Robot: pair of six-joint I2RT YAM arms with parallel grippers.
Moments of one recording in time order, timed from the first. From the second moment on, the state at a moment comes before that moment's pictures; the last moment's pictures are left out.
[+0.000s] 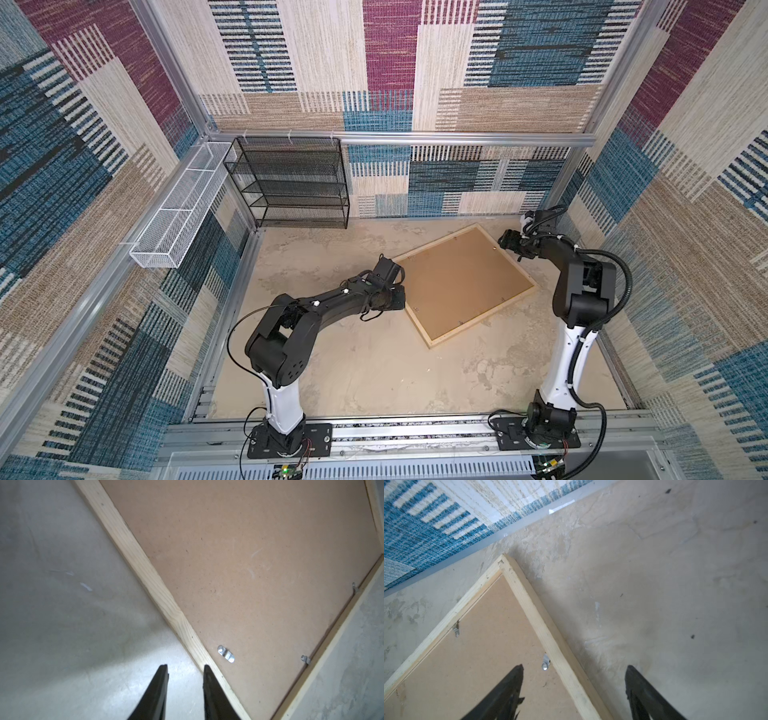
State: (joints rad) left arm -0.64 1.85 1.19 -0.32 0.09 -0.60; right arm -0.22 2.23 1.71 -0.36 -0.30 0.17
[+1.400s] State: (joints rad) left arm -0.56 1.70 1.08 -0.44 -0.01 -0.52; right arm 0.05 1.46 0.86 -0.15 -0.33 0.38
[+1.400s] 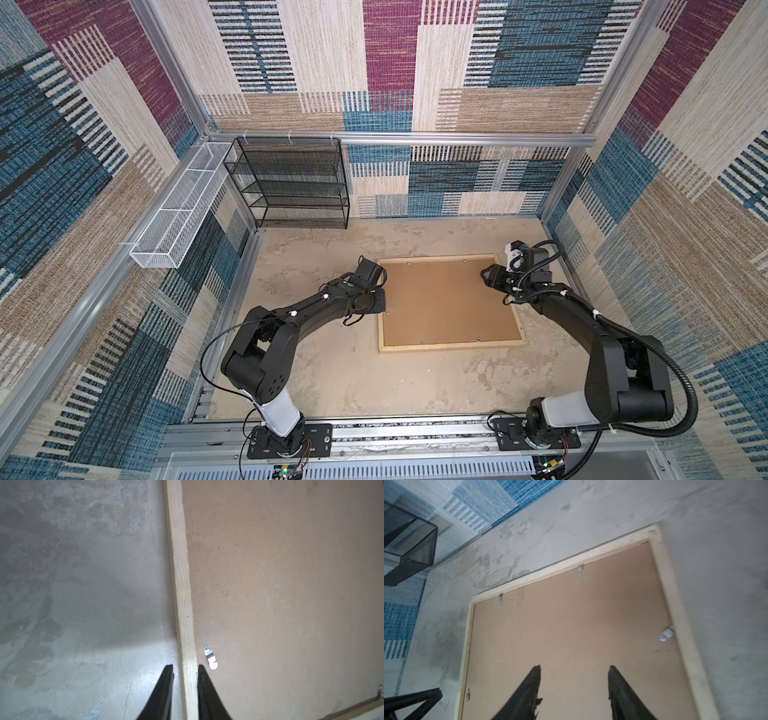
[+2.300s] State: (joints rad) left arm -0.57 1.76 1.05 -0.45 0.00 -0.54; right arm 0.64 1.99 1.03 0.18 -0.57 0.57
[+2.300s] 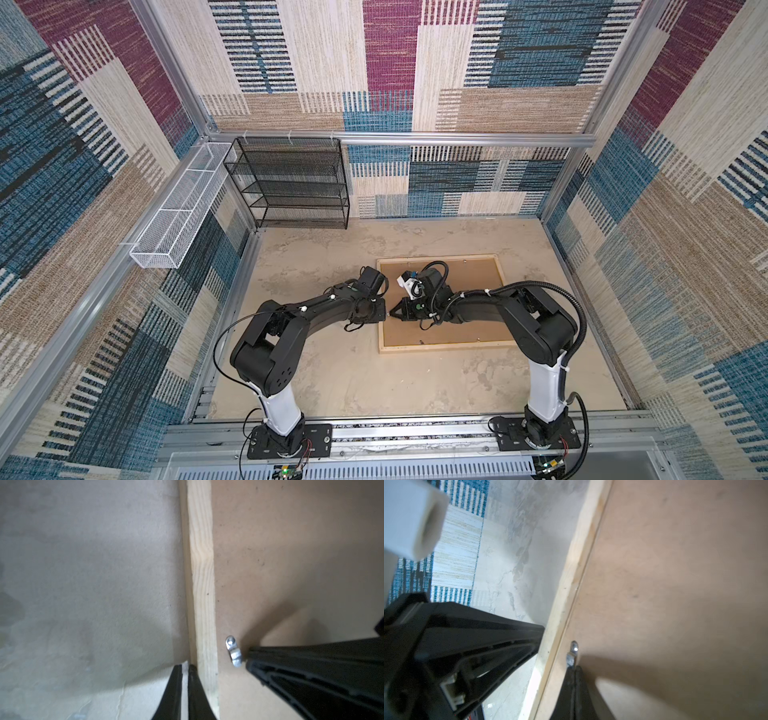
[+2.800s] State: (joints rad) left arm -0.58 1.74 1.05 -0.47 -0.02 -0.54; right arm 0.65 2.02 0.97 0.38 -0.57 0.67
